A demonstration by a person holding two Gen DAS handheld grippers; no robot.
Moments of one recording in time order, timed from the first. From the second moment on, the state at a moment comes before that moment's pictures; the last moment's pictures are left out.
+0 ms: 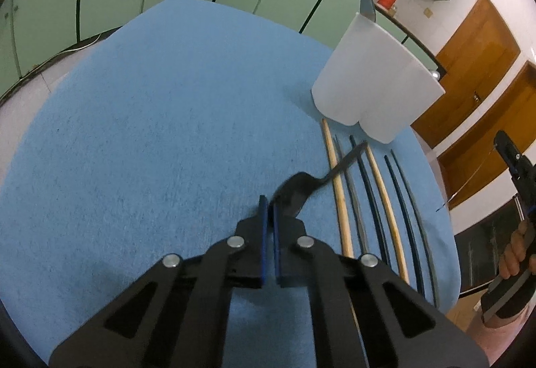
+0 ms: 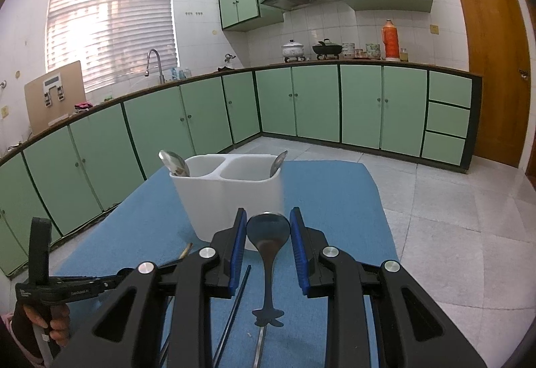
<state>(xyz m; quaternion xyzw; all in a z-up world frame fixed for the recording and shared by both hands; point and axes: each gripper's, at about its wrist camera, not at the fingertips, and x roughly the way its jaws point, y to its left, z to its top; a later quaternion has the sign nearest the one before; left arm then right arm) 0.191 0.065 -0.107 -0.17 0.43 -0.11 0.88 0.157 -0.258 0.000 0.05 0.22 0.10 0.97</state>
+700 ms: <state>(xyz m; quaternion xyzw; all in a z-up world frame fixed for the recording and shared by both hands) 0.194 0.053 -0.034 0.02 0.38 -0.08 0.92 0.153 -0.259 0.011 0.05 0.21 0.10 0.97</state>
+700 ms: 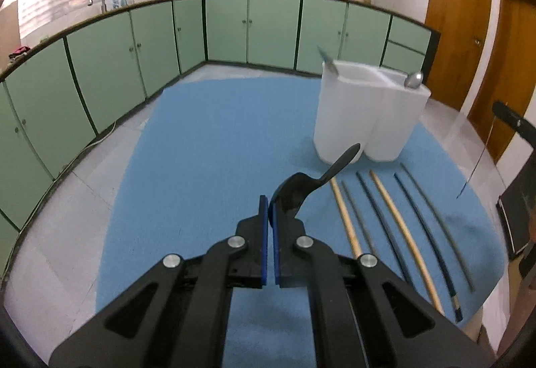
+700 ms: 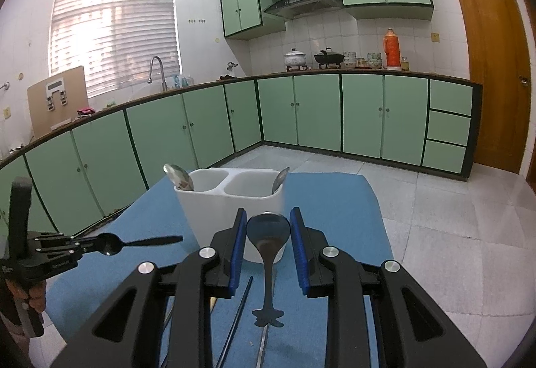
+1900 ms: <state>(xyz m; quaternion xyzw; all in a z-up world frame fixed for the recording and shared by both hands) 0.242 -0.009 -0.080 0.17 0.45 -0.16 0.86 0.157 -0.268 0.003 0.05 0.22 0.09 0.97</state>
